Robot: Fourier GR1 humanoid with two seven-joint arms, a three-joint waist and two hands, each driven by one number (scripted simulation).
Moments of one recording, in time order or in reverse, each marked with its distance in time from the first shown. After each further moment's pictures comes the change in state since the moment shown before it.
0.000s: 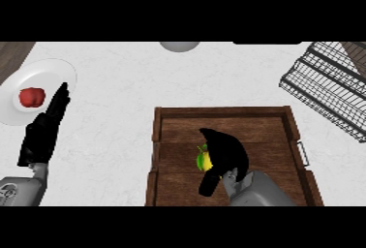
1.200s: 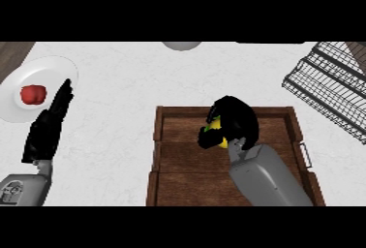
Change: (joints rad) left arm -0.020 -0.049 0.031 -0.010 -0.062 -0.026 0.007; right arm -0.118 0.087 -0.243 0.045 0.220 -0.119 0.007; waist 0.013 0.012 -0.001
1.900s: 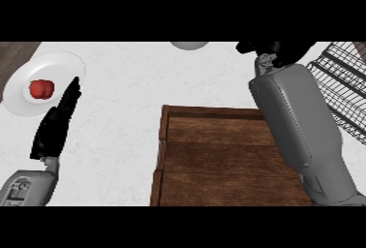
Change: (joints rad) left arm -0.026 -0.019 -0.022 0.009 -0.011 -0.010 0.003; right arm -0.474 -0.098 -0.332 0.316 0.534 -0.314 0.059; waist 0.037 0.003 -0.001
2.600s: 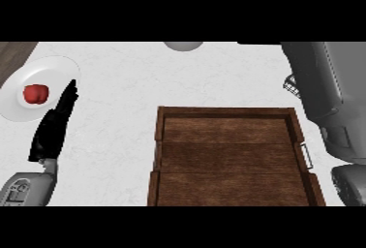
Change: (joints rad) left arm 0.015 -0.010 0.025 0.015 -0.016 0.001 -0.007; right arm -0.301 -0.114 -0.201 0.336 0.106 0.015 -0.055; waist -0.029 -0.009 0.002
